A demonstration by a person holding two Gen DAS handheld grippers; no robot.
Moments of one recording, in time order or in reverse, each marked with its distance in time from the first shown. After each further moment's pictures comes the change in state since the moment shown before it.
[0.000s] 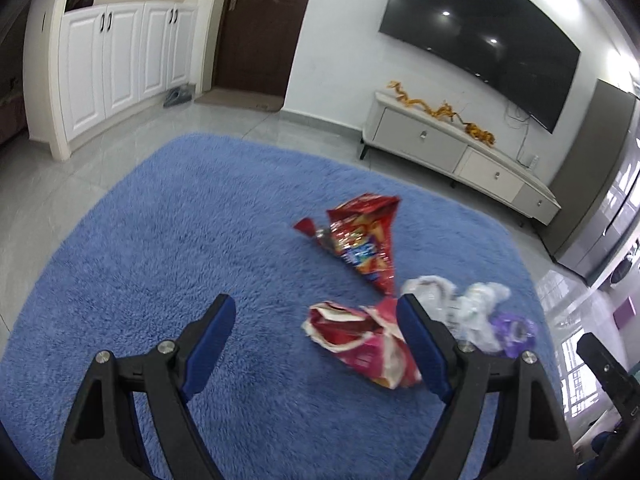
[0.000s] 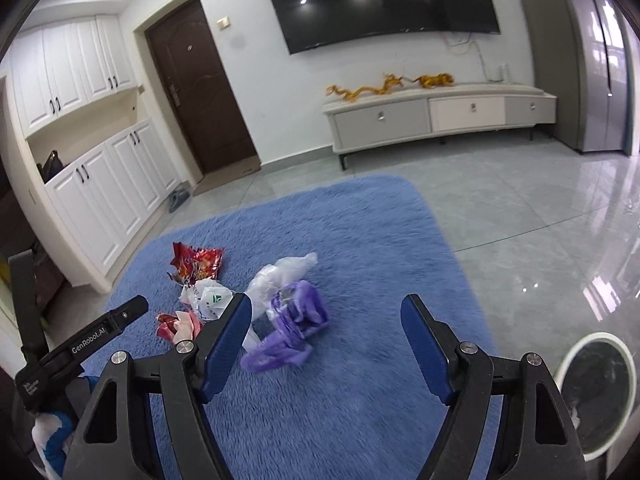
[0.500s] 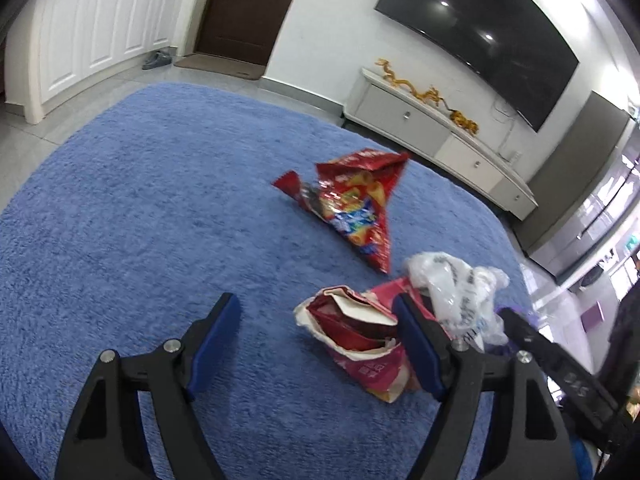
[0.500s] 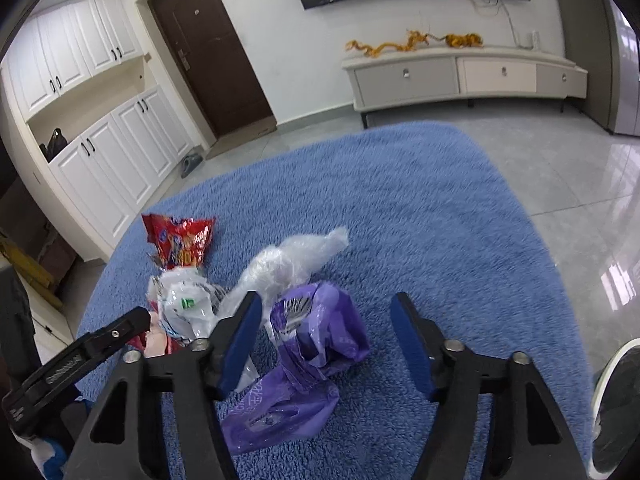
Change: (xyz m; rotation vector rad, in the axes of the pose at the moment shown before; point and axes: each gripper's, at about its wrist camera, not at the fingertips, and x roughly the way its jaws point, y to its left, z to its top) left arm 0.034 0.013 -0.011 -0.048 0.095 -0.136; right arm 0.090 0.011 0.001 -0.008 0.152 0.068
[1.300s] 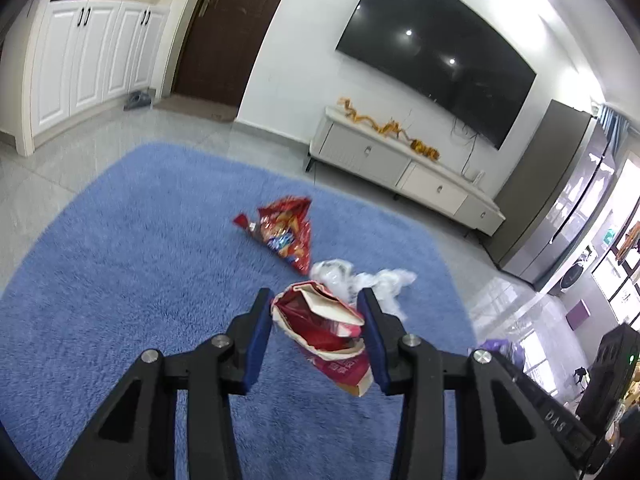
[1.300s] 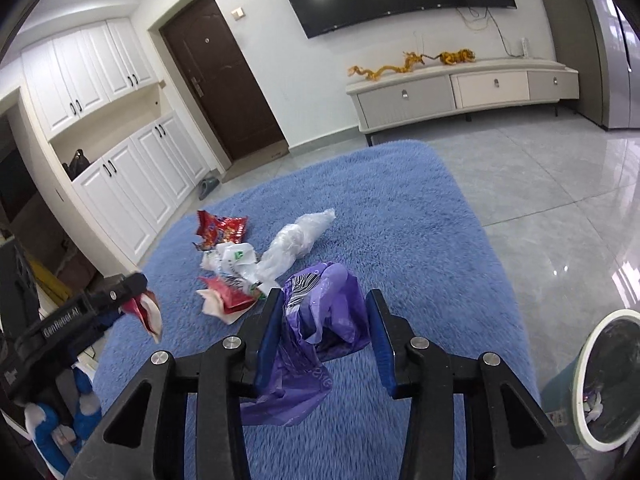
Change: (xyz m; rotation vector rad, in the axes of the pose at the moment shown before) left arm -0.111 -0.042 -0.018 0.059 -0.159 -0.081; right arm -0.108 -0.020 -0.046 0.027 -0.108 0.062
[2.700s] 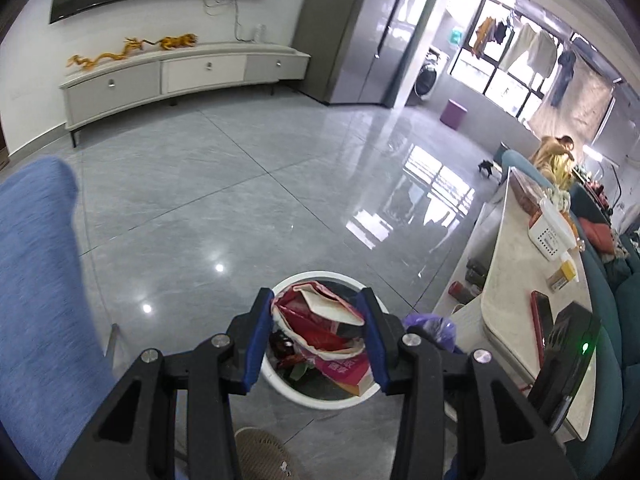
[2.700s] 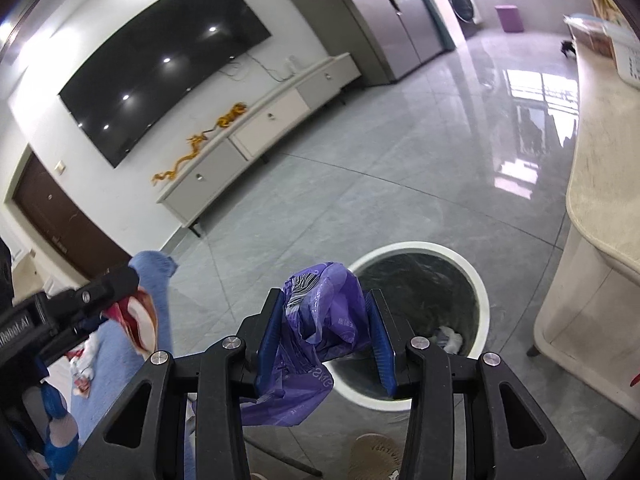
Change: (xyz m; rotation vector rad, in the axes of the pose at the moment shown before) left arm 0.092 -0.433 -0.193 0.608 0.430 -0.468; right arm -0.179 -0.323 -0.096 0.575 -0.223 -0.405
